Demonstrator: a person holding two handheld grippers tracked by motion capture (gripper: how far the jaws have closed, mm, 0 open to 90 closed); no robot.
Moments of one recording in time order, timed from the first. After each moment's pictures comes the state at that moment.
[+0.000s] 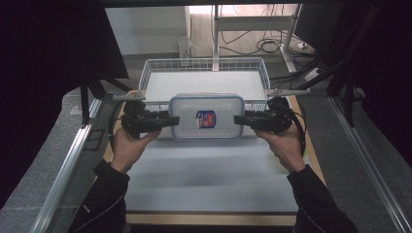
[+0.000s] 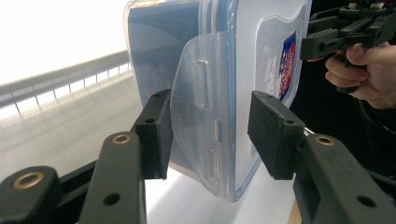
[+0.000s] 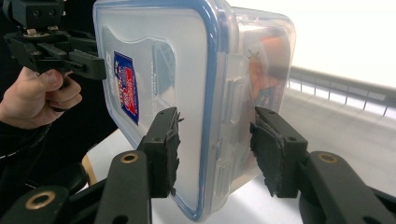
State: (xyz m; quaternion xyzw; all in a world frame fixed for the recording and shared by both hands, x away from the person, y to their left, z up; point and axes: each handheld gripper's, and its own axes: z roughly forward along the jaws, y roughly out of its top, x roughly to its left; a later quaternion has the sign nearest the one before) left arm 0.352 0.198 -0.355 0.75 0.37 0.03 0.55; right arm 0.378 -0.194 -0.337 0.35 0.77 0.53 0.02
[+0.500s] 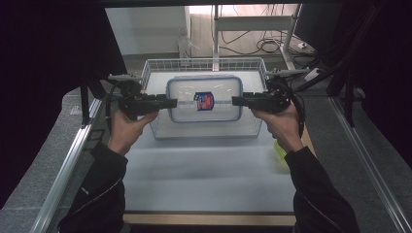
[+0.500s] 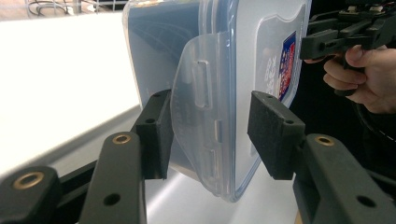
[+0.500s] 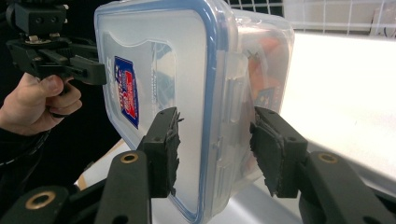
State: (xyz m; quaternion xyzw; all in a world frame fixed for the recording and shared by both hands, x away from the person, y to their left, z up) left arm 0.386 0.208 -0.325 0.74 0.37 0.03 0.56; right arm 0.409 -0.185 -0.303 0.35 0.77 0.54 0.03
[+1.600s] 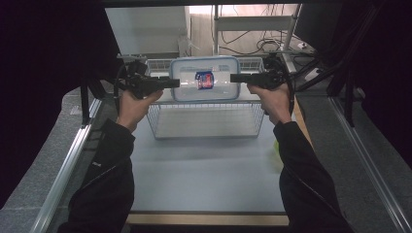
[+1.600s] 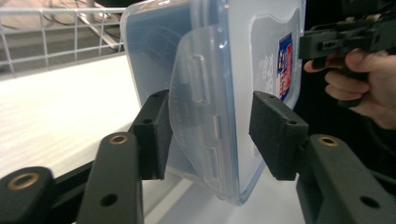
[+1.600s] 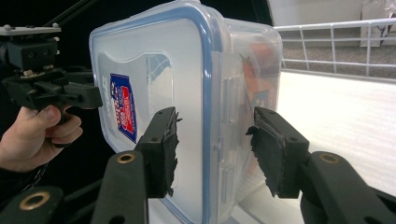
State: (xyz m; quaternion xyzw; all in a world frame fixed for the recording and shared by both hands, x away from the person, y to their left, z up) left arm 0.444 0.206 -0.322 0.73 0.39 0.05 0.56; right arm 0.481 -0.179 -0.301 0.40 0.73 0.55 0.01
